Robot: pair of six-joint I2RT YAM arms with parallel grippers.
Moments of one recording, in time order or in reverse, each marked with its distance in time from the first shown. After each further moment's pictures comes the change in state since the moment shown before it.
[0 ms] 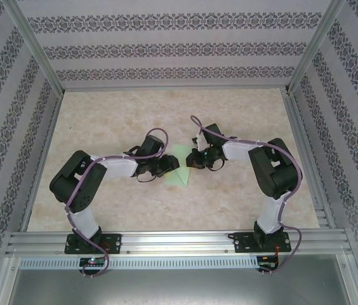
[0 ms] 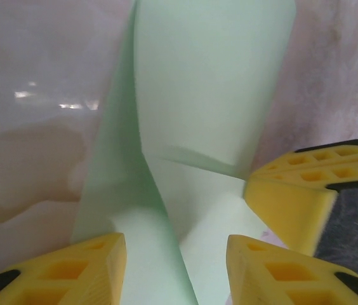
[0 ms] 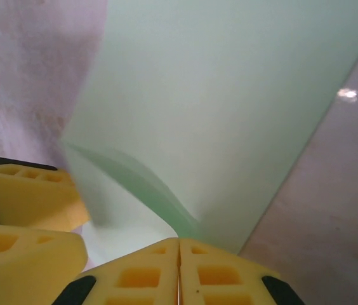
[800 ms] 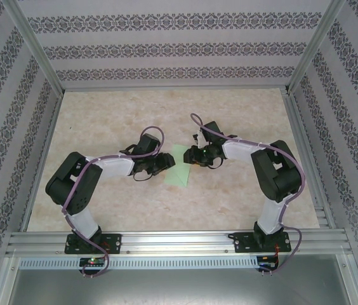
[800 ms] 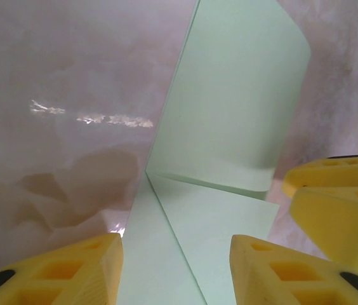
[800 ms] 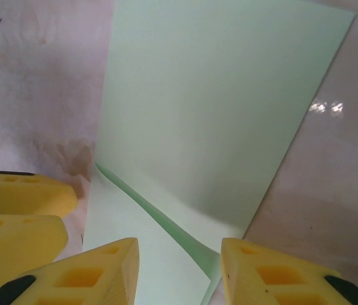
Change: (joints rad) left arm 0.031 -0.039 -0.007 -0.057 -0.061 0.015; right arm 0.025 -0.030 0.031 -0.031 0.104 0.044
